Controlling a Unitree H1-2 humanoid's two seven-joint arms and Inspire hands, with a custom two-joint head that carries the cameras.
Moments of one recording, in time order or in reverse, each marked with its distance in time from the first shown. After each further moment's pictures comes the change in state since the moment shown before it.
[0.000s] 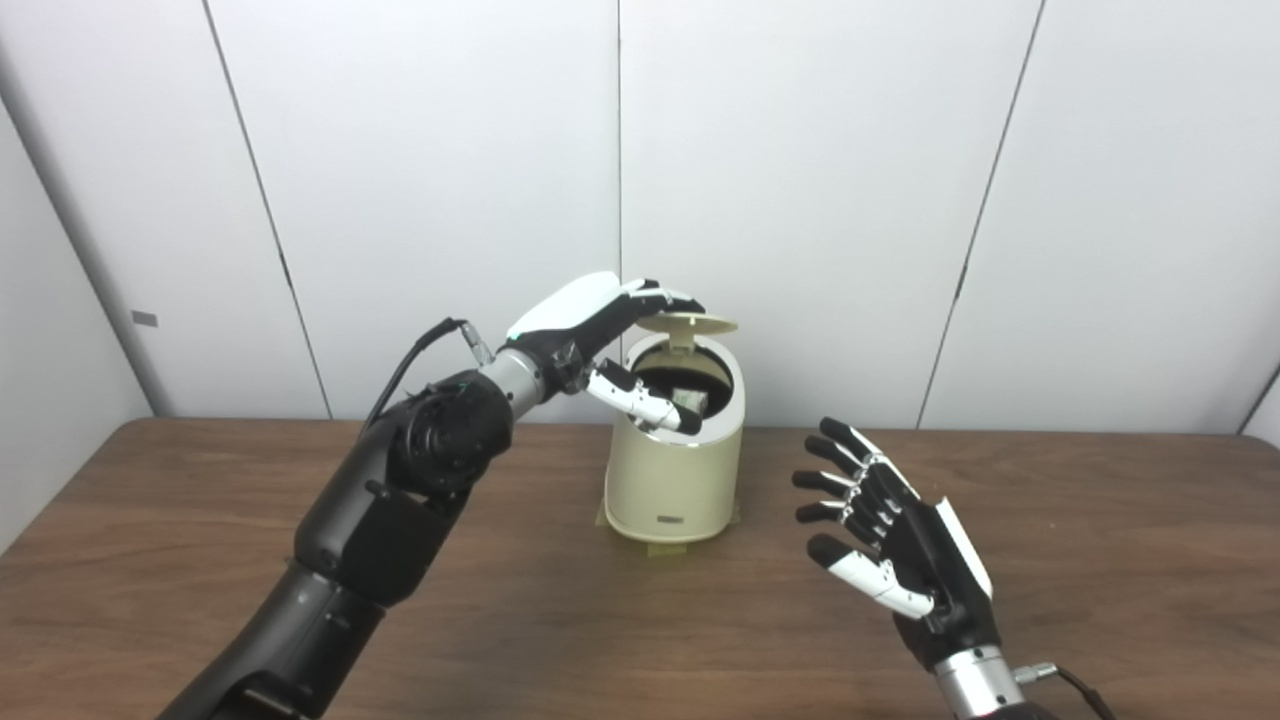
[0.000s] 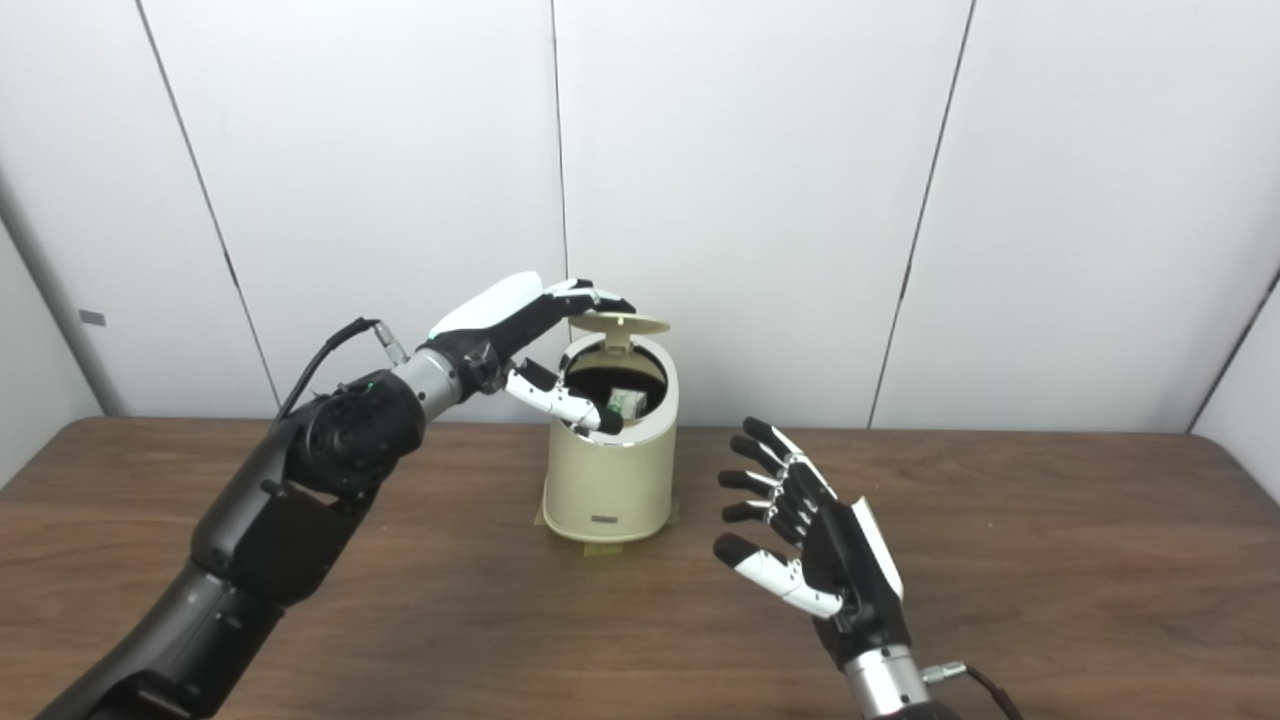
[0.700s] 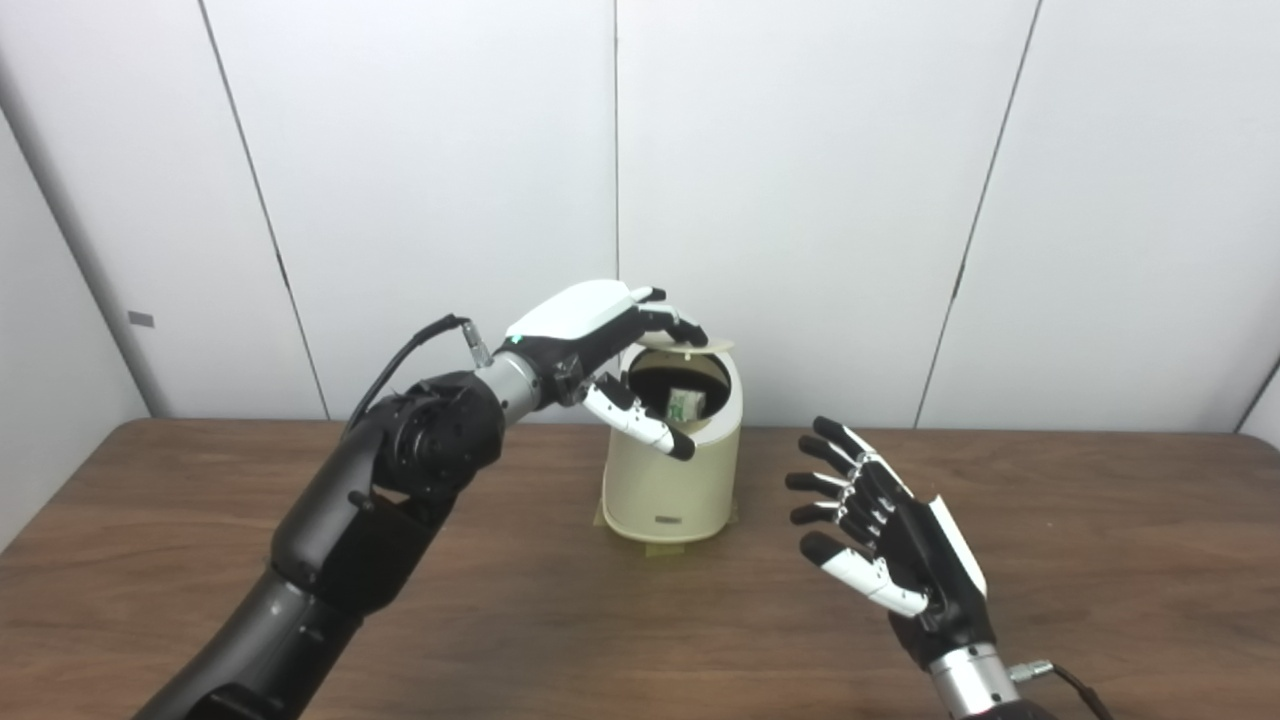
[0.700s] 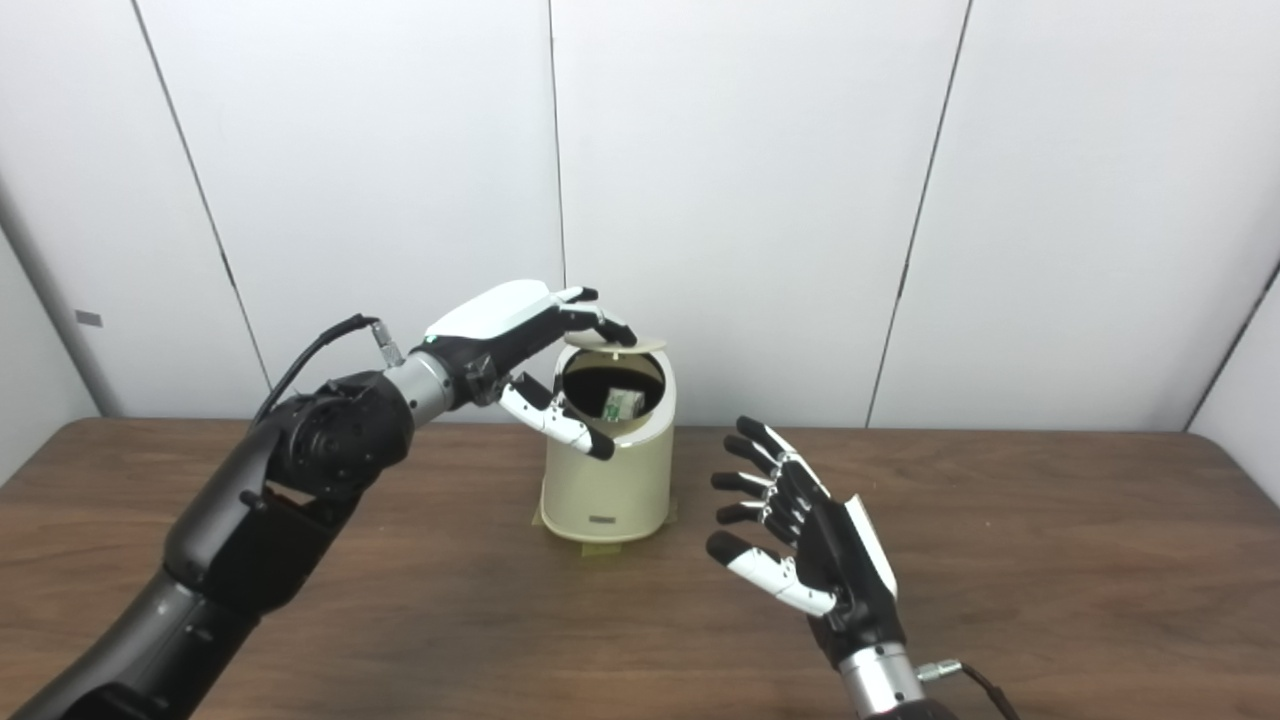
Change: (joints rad) left arm 0.018 0.039 -0.043 -0.100 0.060 0.006 -0.074; right arm 0.004 0.005 0.004 -0.029 -0.016 0.037 -0.001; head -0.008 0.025
